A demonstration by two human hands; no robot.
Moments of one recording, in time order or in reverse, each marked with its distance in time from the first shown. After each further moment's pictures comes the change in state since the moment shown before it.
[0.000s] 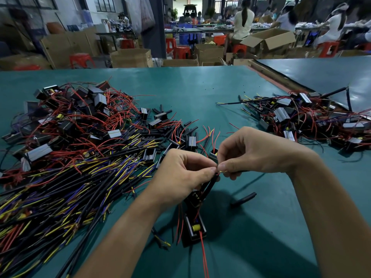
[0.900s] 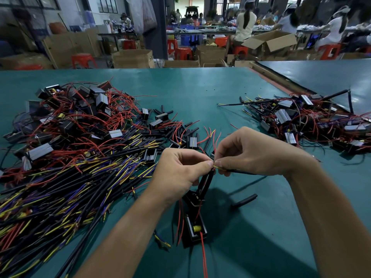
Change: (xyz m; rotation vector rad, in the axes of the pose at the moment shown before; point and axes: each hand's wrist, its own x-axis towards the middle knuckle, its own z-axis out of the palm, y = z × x) left_hand 0.004 -0.003 0.000 -0.029 0.211 -0.014; right_hand 0.003 -0.008 0.008 -0.117 0.105 0.017
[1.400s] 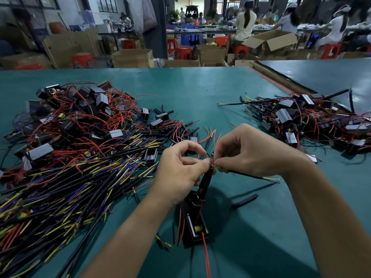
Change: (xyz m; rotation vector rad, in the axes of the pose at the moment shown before) left_hand -0.001 0.000 0.005 -0.034 0.027 -0.004; right_hand 0.002 -0.001 0.004 -0.068 0.079 -0.062
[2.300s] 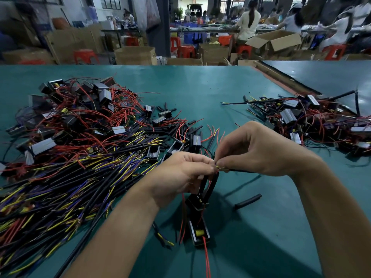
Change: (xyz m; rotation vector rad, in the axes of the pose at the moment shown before) left_hand 0.001 0.010 -0.016 -0.036 -0.350 -0.295; right_hand 0.001 0.000 -0.004 0.163 -0.059 -0.126
